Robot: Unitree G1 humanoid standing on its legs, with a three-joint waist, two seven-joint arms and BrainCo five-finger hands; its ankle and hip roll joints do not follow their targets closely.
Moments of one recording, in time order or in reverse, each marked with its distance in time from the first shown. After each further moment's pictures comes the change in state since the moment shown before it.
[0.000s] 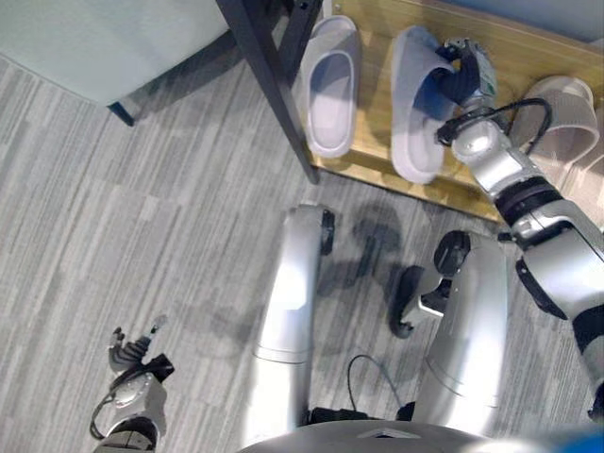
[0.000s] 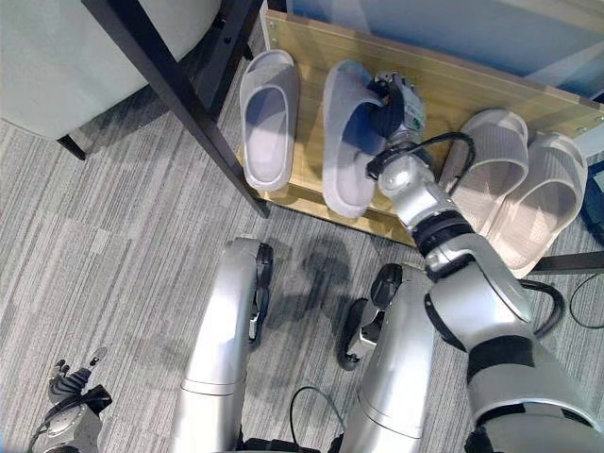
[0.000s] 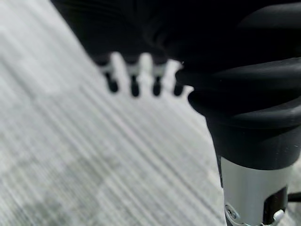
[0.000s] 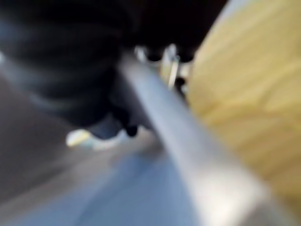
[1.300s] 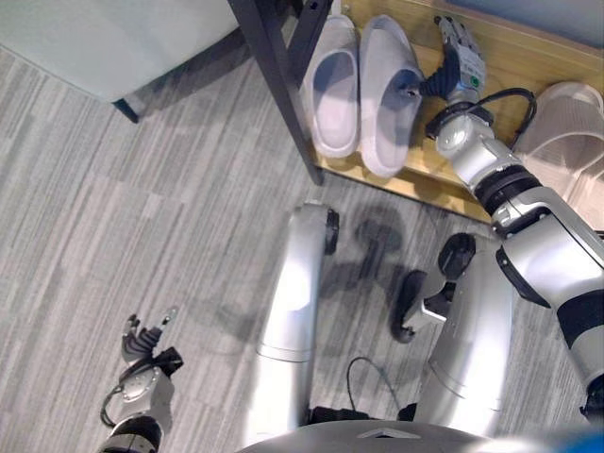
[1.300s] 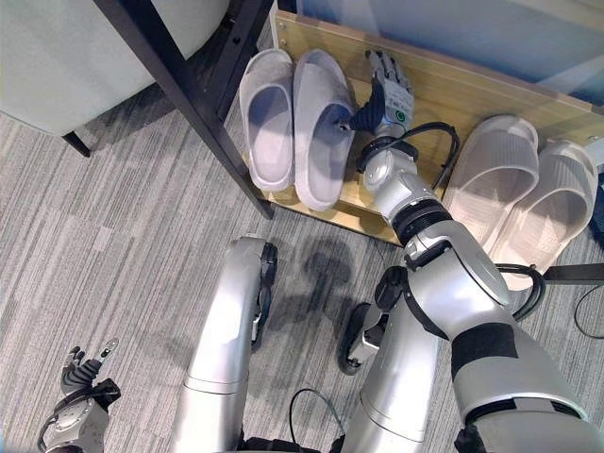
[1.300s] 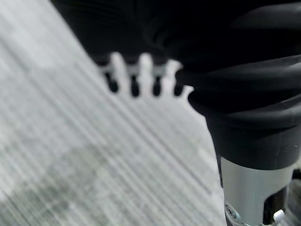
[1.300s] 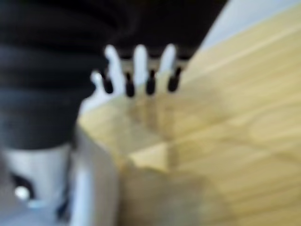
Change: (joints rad) left arm 0.031 0.000 -0.061 -0.118 -0.012 -0.001 -0.012; right arm -0.067 0.040 0.043 0.149 -0.206 0.120 -0.068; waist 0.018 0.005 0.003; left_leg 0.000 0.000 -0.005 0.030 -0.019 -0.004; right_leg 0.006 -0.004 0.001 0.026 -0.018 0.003
